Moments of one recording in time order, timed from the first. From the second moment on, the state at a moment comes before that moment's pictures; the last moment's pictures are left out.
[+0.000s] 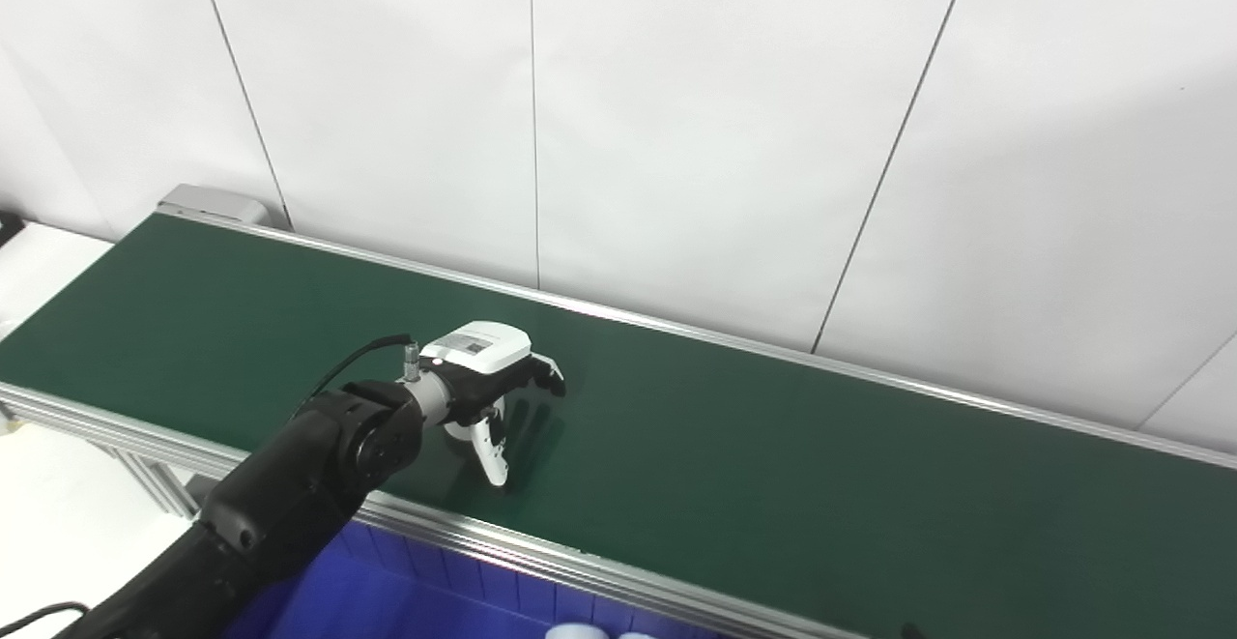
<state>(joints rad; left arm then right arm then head) -0.37 0.51 -0.37 0.13 0.79 0.09 -0.43 0.40 0.00 0.04 0.07 0.05 -0.42 0.15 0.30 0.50</state>
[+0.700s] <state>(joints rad) -0.36 0.51 -0.37 0.12 0.79 0.09 -0.43 0.40 0.00 0.04 0.07 0.05 -0.42 0.15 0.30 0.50</state>
